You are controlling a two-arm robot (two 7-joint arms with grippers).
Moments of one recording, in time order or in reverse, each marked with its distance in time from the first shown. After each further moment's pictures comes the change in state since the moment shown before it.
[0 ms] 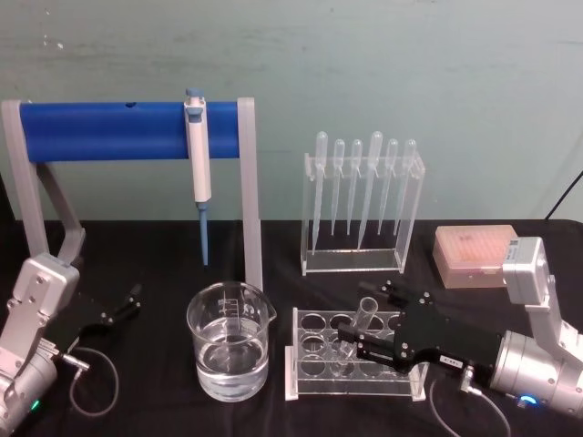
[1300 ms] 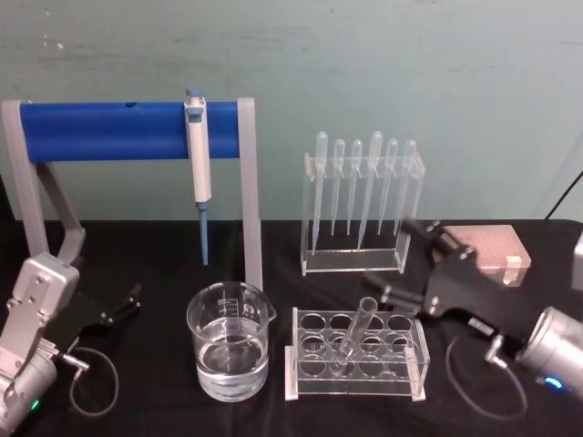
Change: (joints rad) left arm 0.000 0.000 0.000 0.000 0.000 0.000 0.000; right arm -0.119 0.003 0.134 -0.165 -0.009 -0.118 -0.139
